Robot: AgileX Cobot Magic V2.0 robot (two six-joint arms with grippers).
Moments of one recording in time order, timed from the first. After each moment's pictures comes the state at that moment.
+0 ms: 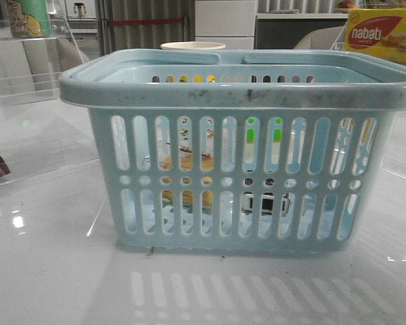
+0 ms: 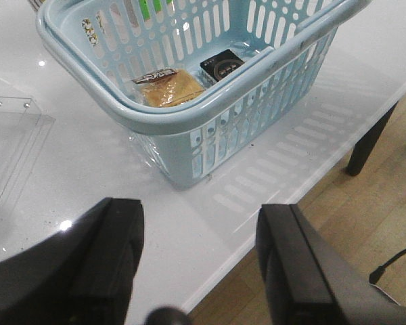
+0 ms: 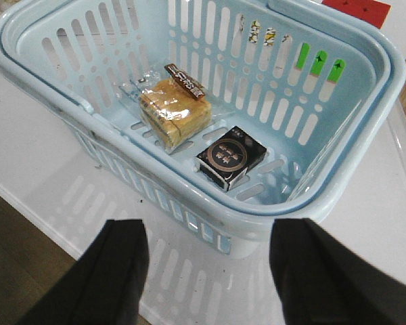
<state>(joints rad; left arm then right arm) -0.61 0.63 -0.80 -0.14 0.85 0.27 0.30 0.72 -0.73 0.35 0.67 -0.39</state>
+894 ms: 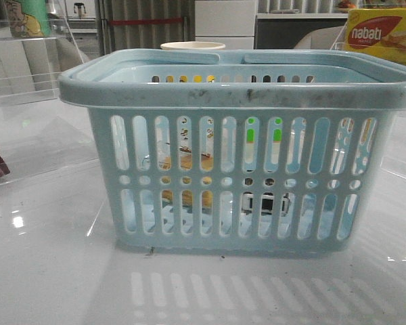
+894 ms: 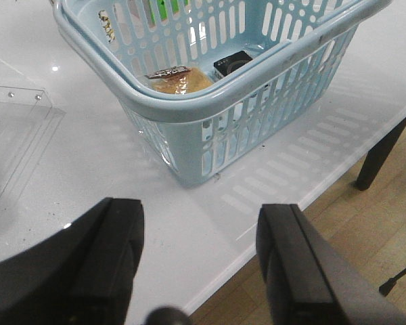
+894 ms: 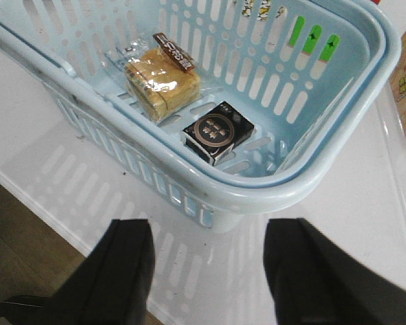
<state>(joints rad) -0.61 0.59 -0.73 -0.11 0.79 0.21 0.30 0.72 -0.73 0.28 0.71 -0.39</state>
